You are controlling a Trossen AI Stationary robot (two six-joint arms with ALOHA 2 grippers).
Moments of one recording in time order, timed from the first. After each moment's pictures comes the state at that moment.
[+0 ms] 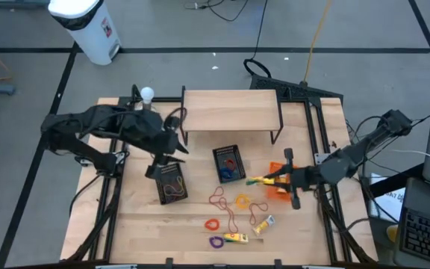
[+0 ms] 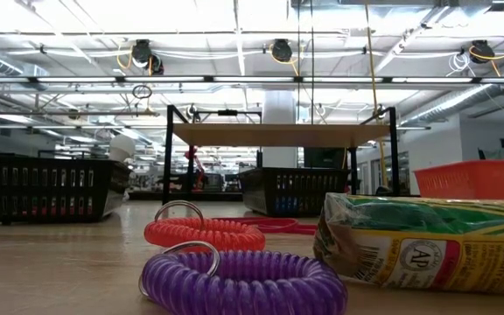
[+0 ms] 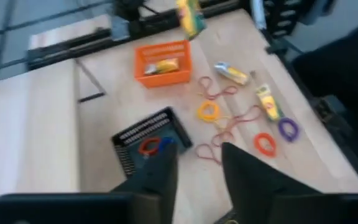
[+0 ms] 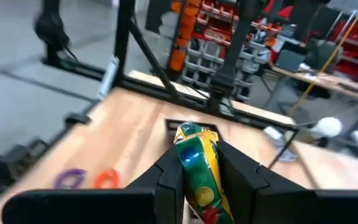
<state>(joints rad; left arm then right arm) -0.09 1.34 1.70 -1.04 0.05 0.20 0.59 0.85 0.70 -0.01 0.48 -0.13</state>
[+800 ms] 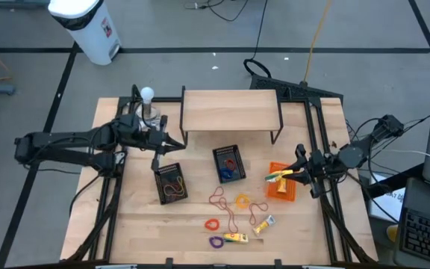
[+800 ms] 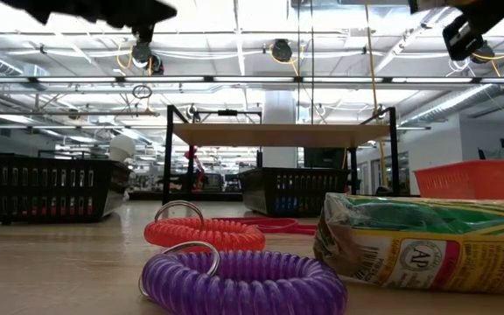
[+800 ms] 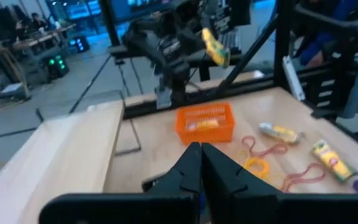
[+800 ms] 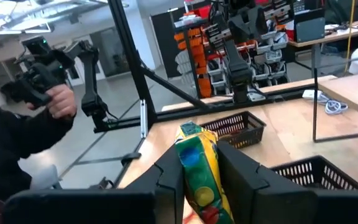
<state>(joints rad) 0.17 0.85 0.63 0.06 0.27 0.24 0.59 0.34 0.31 0.04 0.41 0.28</state>
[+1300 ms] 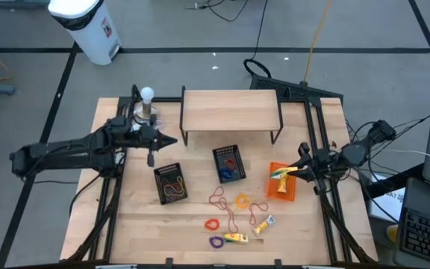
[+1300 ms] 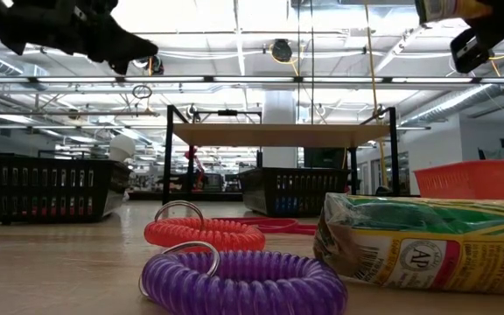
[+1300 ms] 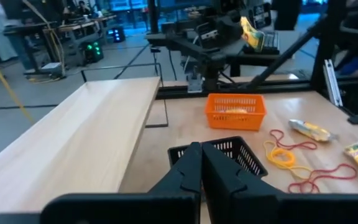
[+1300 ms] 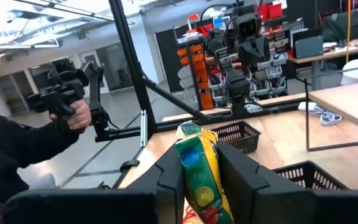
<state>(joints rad) 0.31 0.66 0.42 0.11 0.27 0.13 0.59 0.10 0.23 -0.03 0.41 0.23</state>
